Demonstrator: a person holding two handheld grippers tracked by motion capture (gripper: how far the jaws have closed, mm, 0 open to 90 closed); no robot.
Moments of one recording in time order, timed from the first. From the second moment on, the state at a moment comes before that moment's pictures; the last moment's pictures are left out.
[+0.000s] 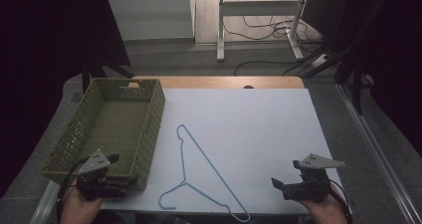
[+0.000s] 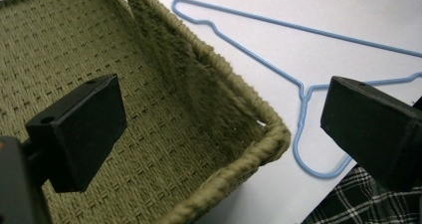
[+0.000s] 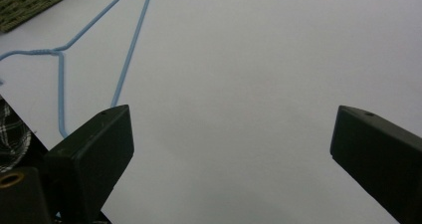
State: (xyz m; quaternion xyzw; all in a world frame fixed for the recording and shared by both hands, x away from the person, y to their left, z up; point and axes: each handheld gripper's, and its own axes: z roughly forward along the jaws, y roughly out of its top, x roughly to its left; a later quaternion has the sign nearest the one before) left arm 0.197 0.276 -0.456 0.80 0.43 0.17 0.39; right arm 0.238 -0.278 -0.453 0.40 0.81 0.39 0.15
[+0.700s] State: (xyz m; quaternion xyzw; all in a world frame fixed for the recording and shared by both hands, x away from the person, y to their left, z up) left arm 0.199 0.273 -0.457 0.80 0.43 0.17 0.38; right arm 0.237 -0.275 -0.455 0.40 0.82 0.37 0.16
